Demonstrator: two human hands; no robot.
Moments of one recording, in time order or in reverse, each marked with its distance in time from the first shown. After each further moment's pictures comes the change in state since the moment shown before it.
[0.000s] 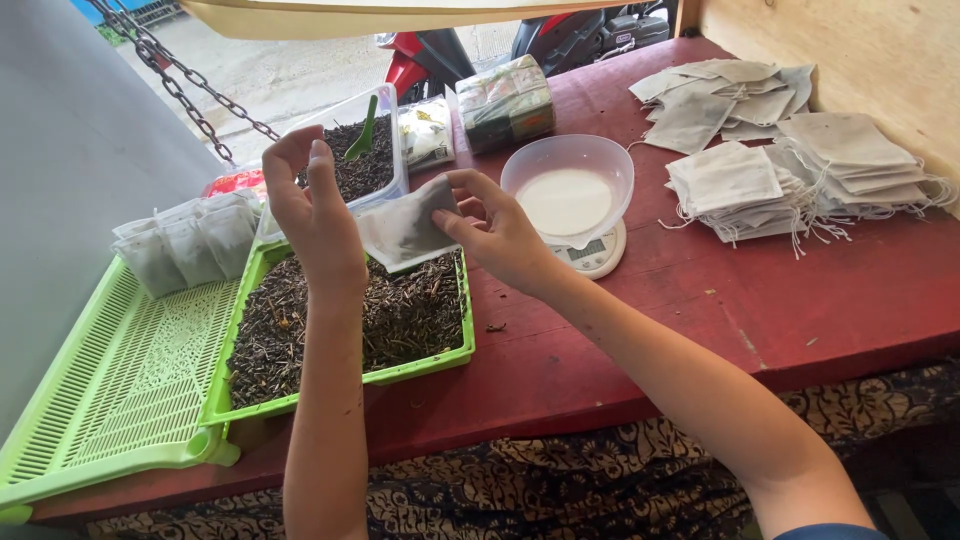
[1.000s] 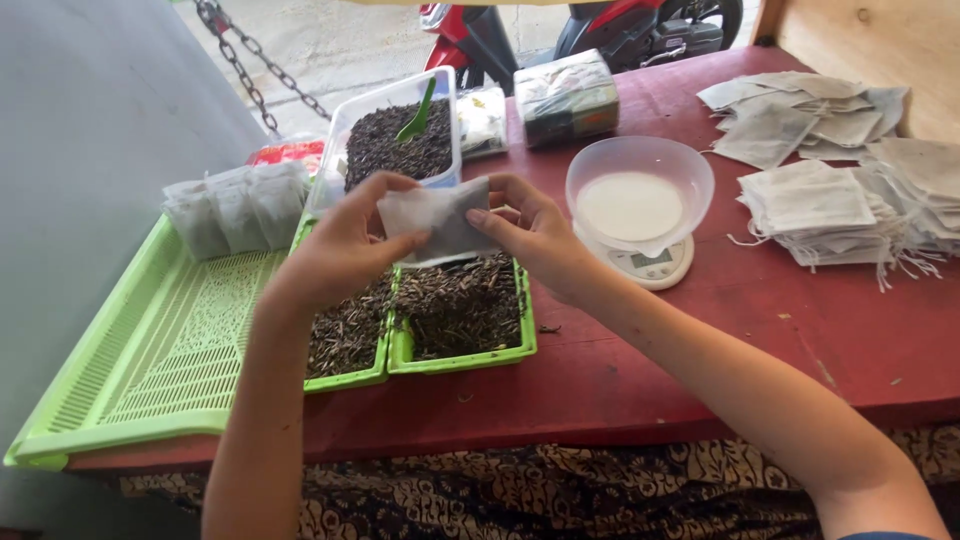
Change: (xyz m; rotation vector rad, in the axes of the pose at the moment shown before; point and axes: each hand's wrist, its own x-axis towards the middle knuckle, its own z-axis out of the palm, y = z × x) left_hand 0.018 0.020 -0.094 0.101 -0.865 -0.388; right_hand 0.002 -0.005 0.039 0.255 -0.048 0.209
